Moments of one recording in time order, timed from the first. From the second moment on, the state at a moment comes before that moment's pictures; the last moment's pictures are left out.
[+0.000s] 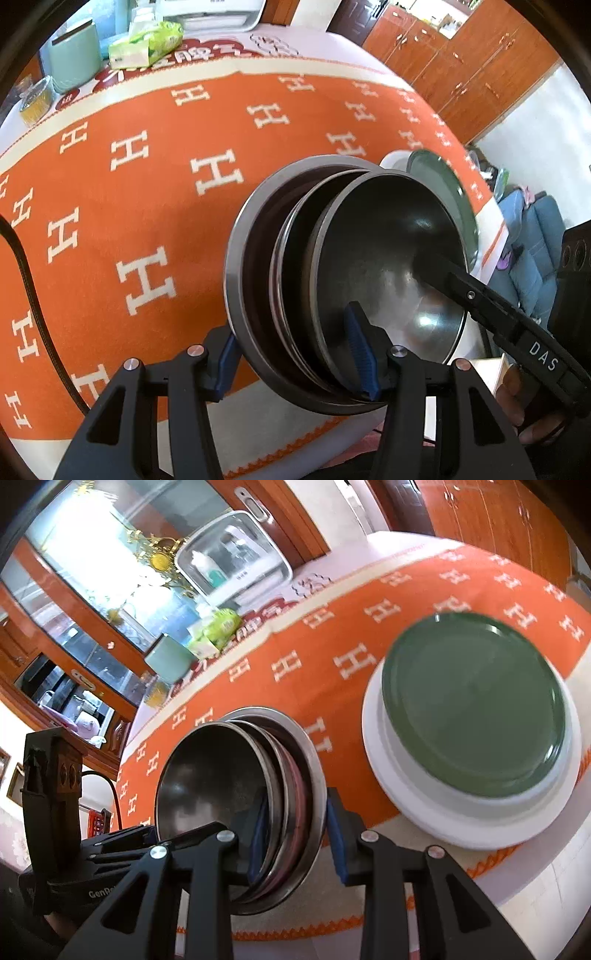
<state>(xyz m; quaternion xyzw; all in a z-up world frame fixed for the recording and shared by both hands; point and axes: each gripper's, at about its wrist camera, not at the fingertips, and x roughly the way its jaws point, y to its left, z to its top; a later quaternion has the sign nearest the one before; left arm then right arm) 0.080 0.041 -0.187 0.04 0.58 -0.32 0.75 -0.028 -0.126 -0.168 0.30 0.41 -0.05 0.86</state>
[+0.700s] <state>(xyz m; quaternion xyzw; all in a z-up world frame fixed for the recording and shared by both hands) 0.056 -0.035 -0.143 0.00 0.54 -0.30 0.79 -0.034 -0.209 -0.127 0.25 0.40 -0.02 0.88</state>
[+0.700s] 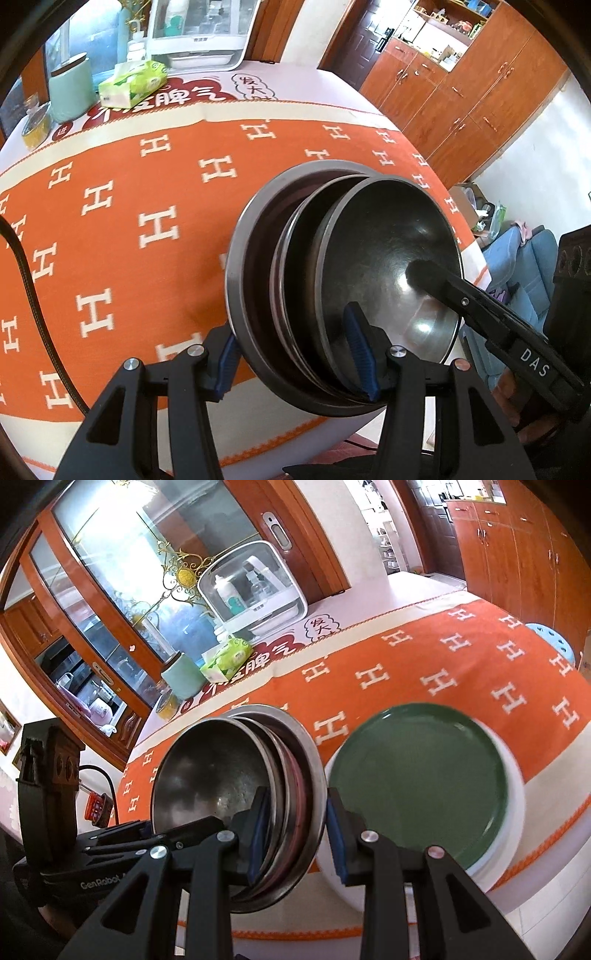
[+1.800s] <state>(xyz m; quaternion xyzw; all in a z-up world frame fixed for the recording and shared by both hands) 0.037 -0.172 -0.171 -0.02 0.59 -0.24 0.77 -0.025 -0.339 -0.156 0.22 0.47 0.03 0.85</state>
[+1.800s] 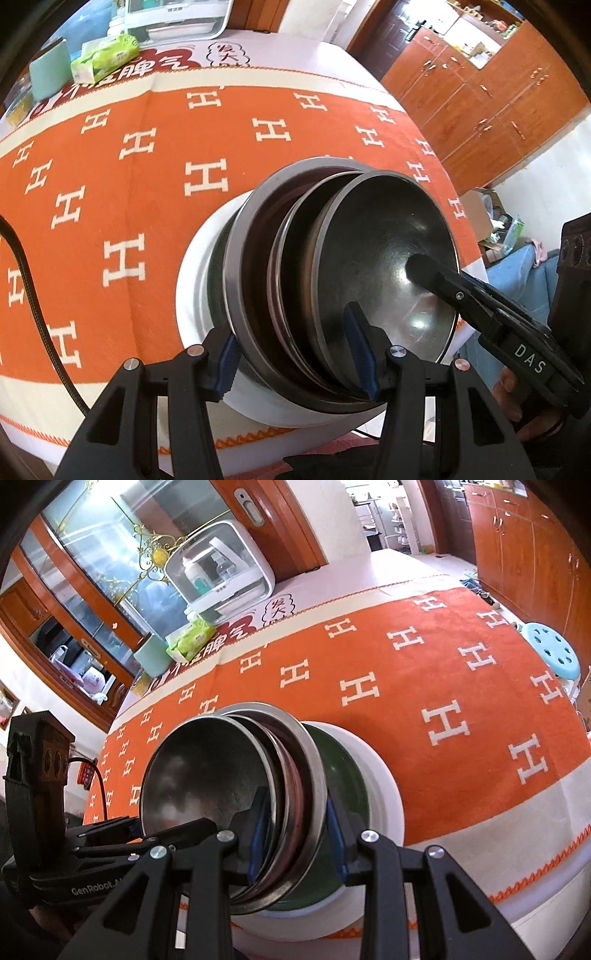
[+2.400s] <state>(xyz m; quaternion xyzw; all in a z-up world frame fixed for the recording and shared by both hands) 0.044 -0.178 -0.181 -0.01 0.61 -0.16 0.78 -0.002 -0.347 -0.172 0.20 0.50 0.08 0.84</state>
